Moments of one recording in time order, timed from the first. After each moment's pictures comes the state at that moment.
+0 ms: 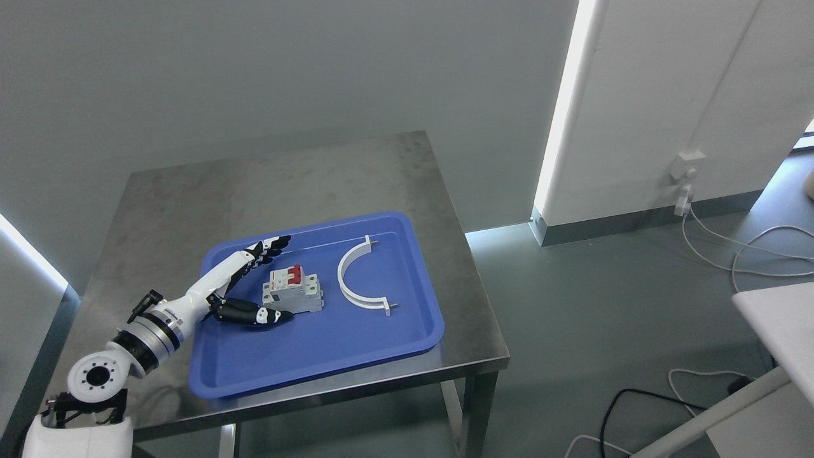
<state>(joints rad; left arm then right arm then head) -0.49 0.25 0.17 -1.43 -0.29 -0.05 -0.78 0.05 0.00 -0.04 -0.16 -0.04 0.05 0.00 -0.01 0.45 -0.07</state>
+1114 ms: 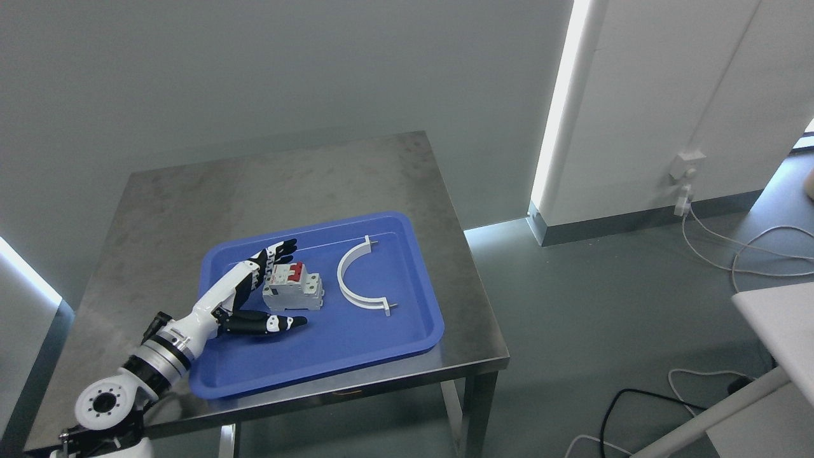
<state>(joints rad) -0.43 0.08 0.33 -1.50 -0.25 -0.05 -0.89 0.04 0.00 -0.04 -0.16 -0.04 0.05 -0.01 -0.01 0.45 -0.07</state>
